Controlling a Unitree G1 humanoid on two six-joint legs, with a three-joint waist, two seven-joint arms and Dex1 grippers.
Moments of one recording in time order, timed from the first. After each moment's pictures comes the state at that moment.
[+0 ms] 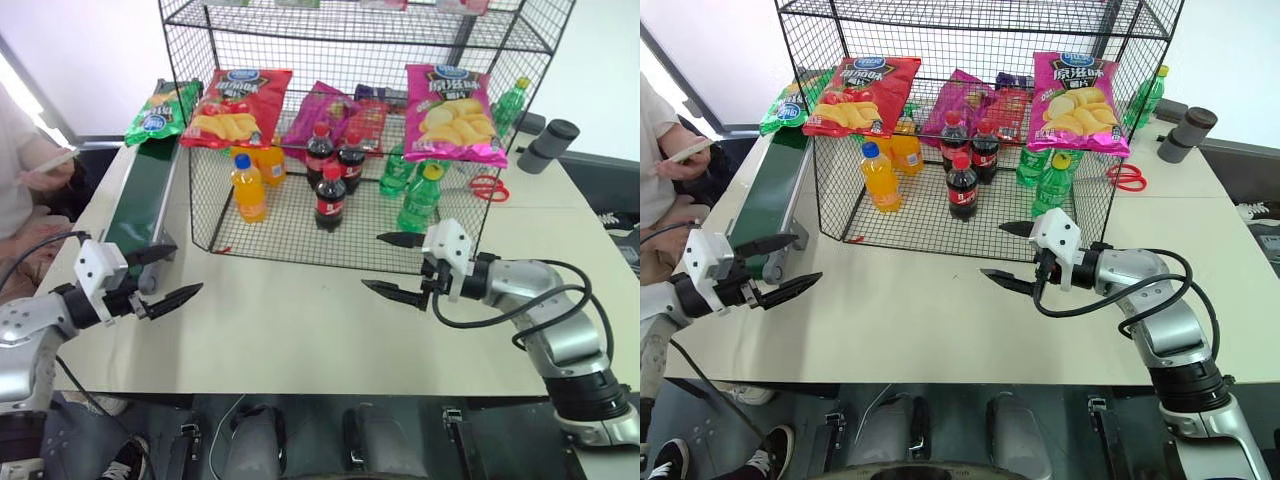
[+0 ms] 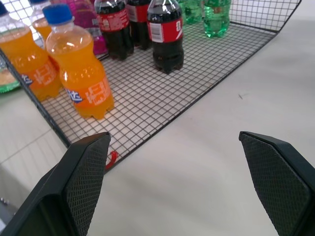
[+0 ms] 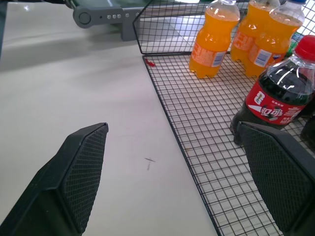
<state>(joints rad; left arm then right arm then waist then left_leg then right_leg) -0.03 0.78 0.33 0.04 -0.47 0.05 -1.11 -0.30 -0.65 0.05 -0.24 0.36 0.33 0.96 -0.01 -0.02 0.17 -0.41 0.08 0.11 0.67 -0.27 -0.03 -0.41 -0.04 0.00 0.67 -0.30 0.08</state>
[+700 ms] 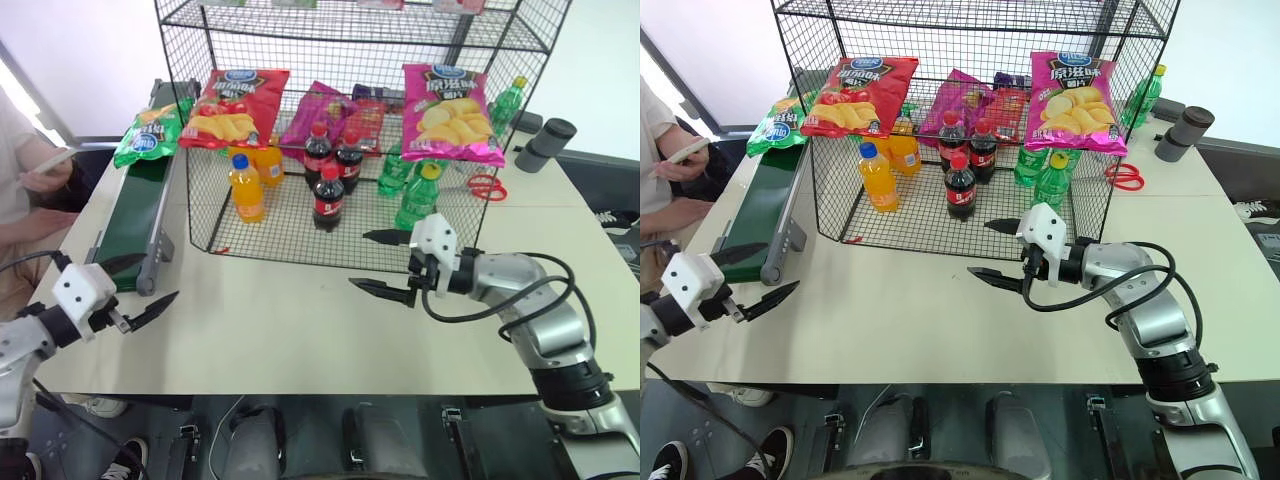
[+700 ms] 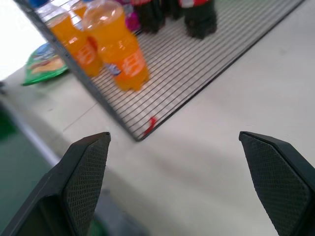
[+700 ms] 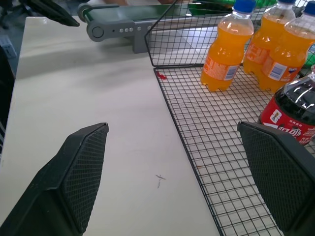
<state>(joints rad) 0.11 0.79 0.42 0.08 -0.28 -0.23 -0.96 -0.37 -0.60 0.11 -0.20 0.35 0.32 0.98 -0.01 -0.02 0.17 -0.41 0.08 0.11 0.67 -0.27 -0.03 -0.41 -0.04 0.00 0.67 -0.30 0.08</state>
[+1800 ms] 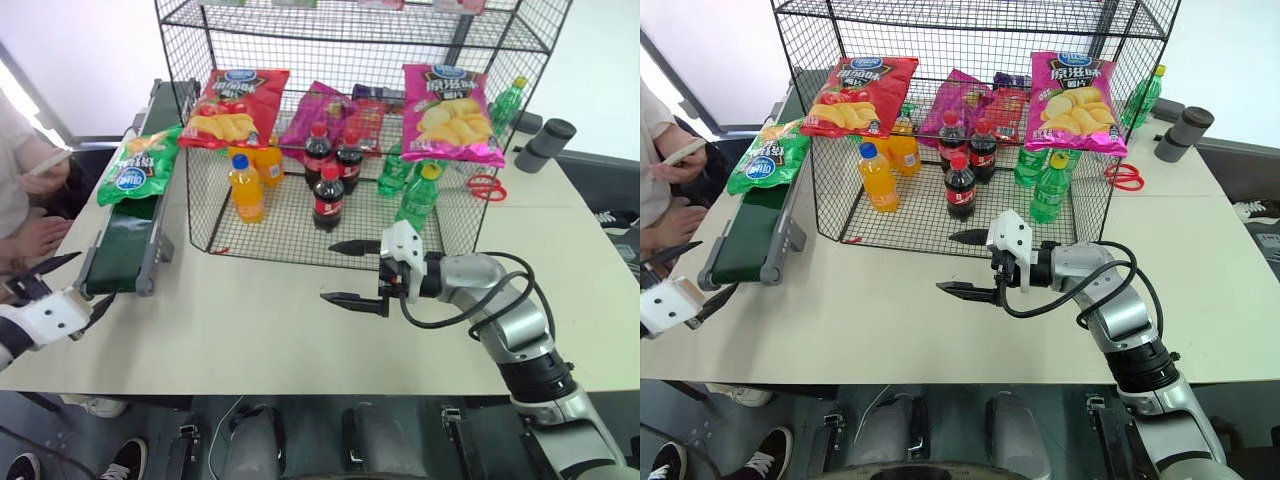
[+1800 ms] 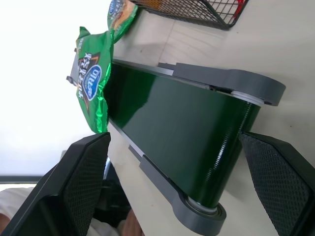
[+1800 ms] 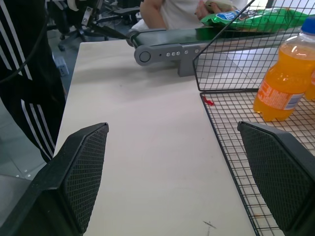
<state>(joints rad) 0.16 0.95 0.44 0.37 0.14 -0.66 -0.55 -0.40 -0.51 0.19 -0.20 0.38 0.35 1.05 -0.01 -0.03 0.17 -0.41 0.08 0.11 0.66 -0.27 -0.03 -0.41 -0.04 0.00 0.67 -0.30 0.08</state>
